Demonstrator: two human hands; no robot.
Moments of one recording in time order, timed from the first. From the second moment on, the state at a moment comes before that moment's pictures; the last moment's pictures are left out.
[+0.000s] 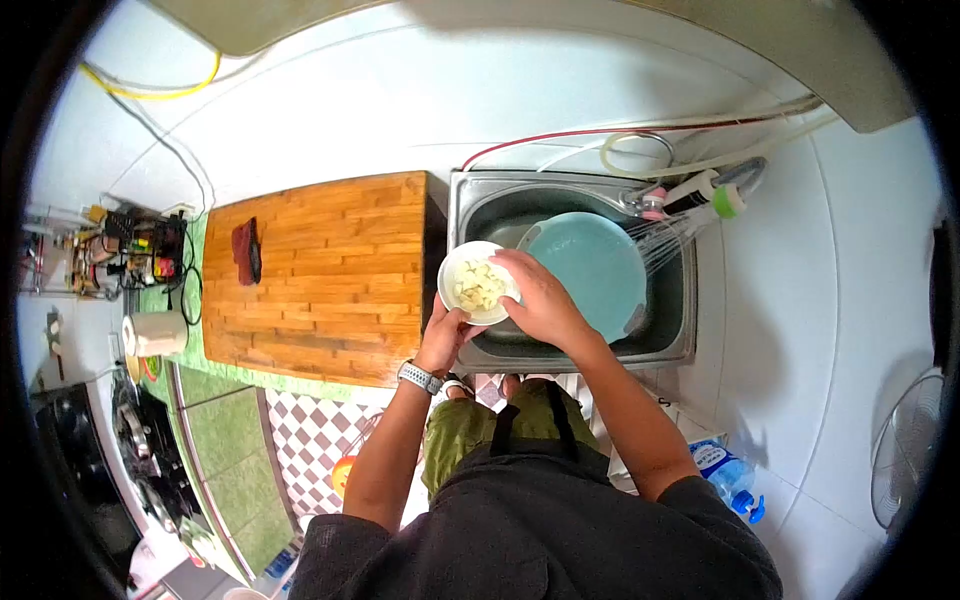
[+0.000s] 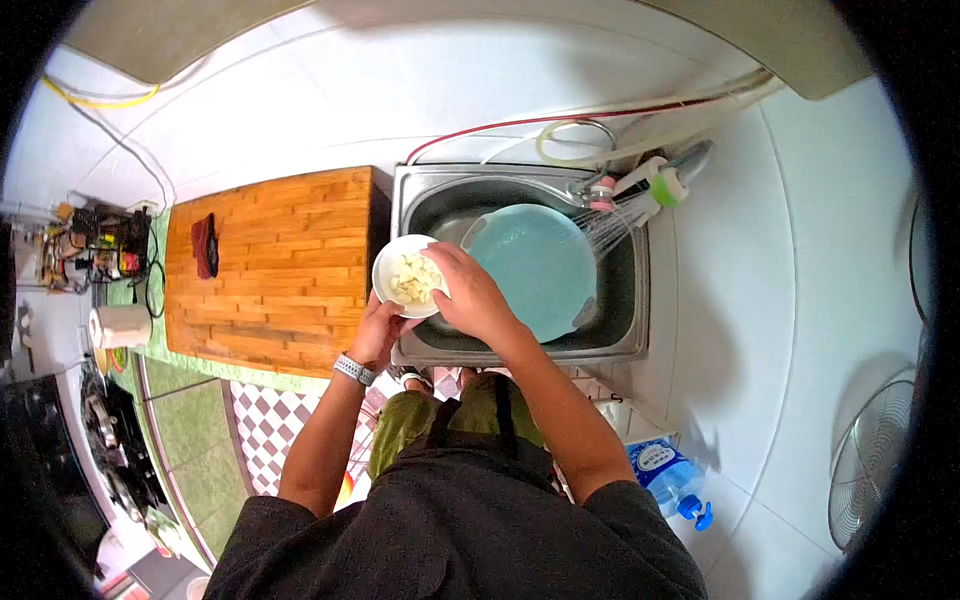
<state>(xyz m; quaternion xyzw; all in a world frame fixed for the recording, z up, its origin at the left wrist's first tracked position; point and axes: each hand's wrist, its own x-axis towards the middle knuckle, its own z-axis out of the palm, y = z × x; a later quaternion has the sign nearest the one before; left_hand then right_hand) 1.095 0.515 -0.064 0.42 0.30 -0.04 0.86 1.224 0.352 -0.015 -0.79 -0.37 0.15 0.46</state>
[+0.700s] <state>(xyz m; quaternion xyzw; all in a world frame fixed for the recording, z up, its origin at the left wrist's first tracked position) 1.067 0.508 -0.080 0.38 0.35 -0.03 0.86 1.202 0.354 -0.070 -0.80 -0.23 0.22 0.51</state>
